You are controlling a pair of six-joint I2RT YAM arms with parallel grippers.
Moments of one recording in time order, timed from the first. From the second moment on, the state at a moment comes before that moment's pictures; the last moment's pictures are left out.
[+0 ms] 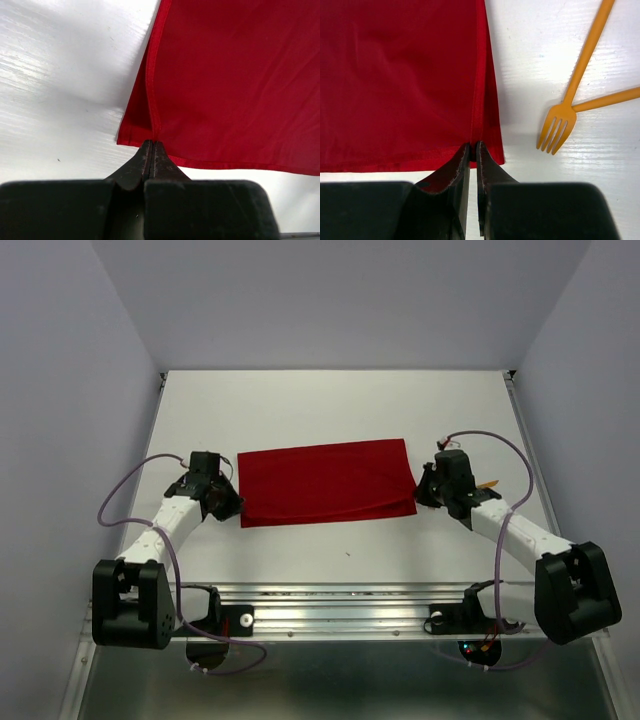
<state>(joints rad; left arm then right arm) -0.10 1.21 0.67 -0.50 0.07 -0.70 0.30 1.25 0.63 -0.16 0.06 0.47</state>
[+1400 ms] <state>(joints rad) -0.10 1.27 0.90 -0.53 0.01 -0.70 0.30 1.14 0.60 -0.23 0.09 0.49</state>
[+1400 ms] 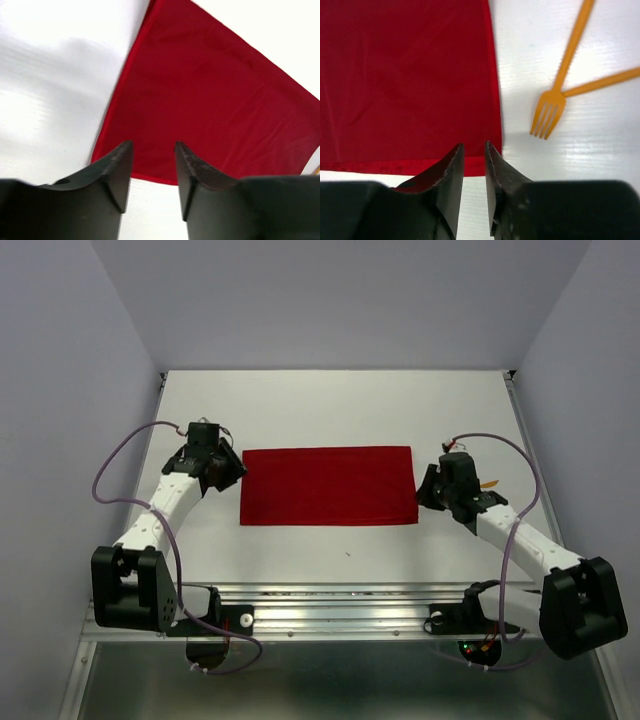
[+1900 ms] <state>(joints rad) -0.19 1.52 0.86 -0.42 0.07 -0.72 0.30 1.43 0.64 -0.12 -0.01 0.48</state>
